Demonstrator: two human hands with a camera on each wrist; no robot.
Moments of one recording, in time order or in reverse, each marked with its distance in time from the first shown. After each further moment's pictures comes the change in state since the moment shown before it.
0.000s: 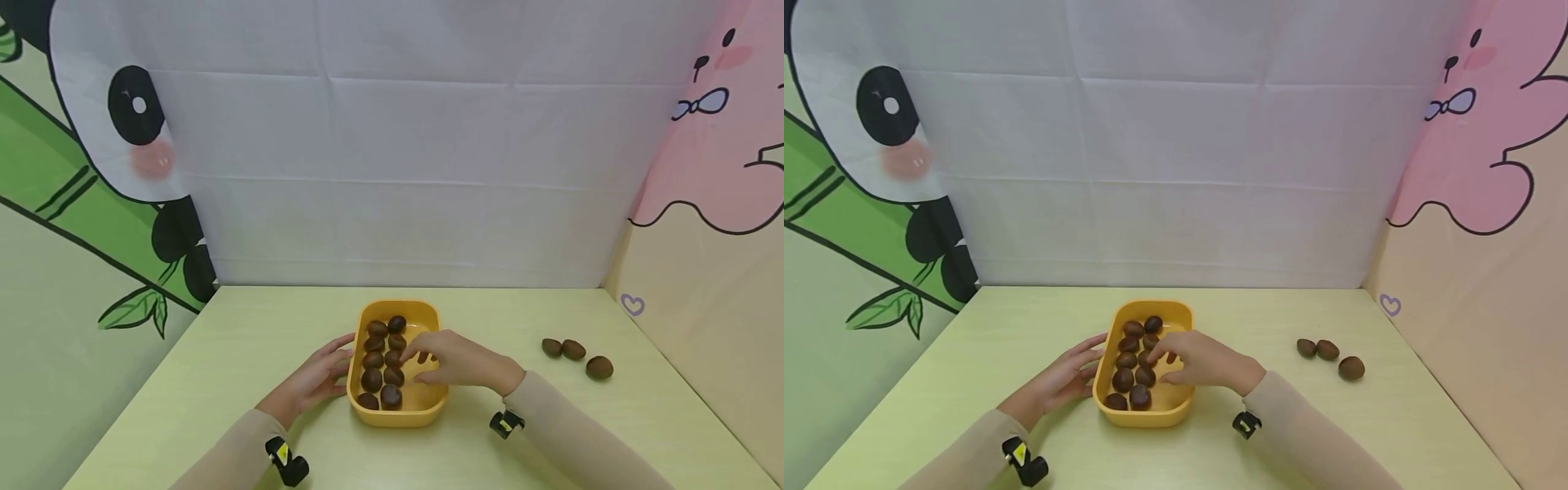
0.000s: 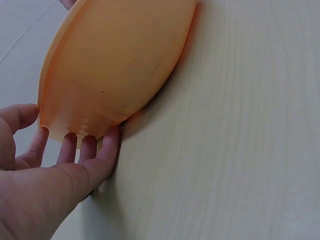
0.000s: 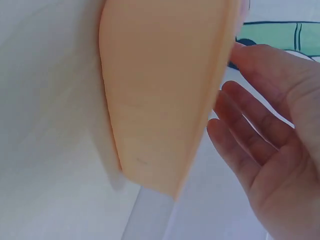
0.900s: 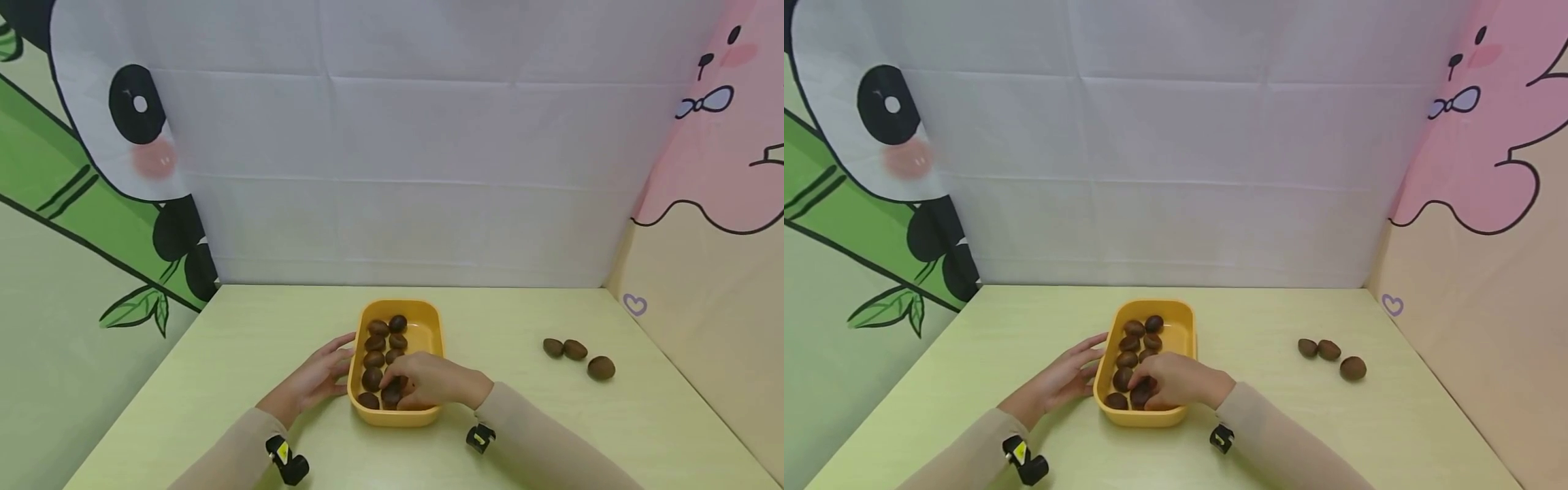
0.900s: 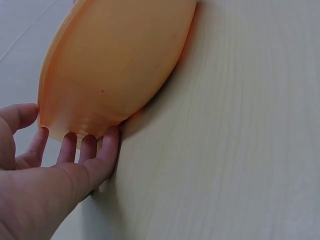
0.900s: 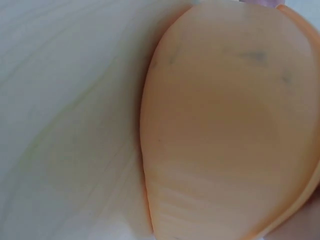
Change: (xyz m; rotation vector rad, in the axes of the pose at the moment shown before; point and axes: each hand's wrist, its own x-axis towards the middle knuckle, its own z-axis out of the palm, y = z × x) left_hand 0.001 0.000 0.002 -0.004 0.017 -0.010; right_hand 0.026 -0.003 0.045 0.015 -0.119 0.004
